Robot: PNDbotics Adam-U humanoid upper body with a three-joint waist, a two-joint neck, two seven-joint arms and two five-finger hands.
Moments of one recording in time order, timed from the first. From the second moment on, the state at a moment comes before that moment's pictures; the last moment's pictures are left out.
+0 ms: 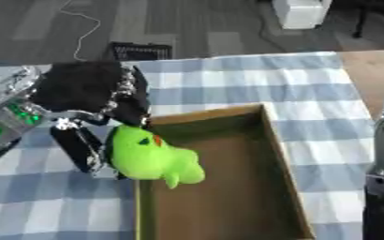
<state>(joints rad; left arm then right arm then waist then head) -0.87 0.90 -0.51 -1.68 -0.58 -0.79 0.09 -0.82 -0.05 0.05 -1.99 -0.72 -0.56 0.04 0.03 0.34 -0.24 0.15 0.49</state>
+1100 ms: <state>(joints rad) -0.88 0.85 -0.44 -1.45 -0.78 -0.71 0.25 -0.88 -0.01 0.05 -1.99 -0.73 -0.53 0.02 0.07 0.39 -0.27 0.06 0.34</state>
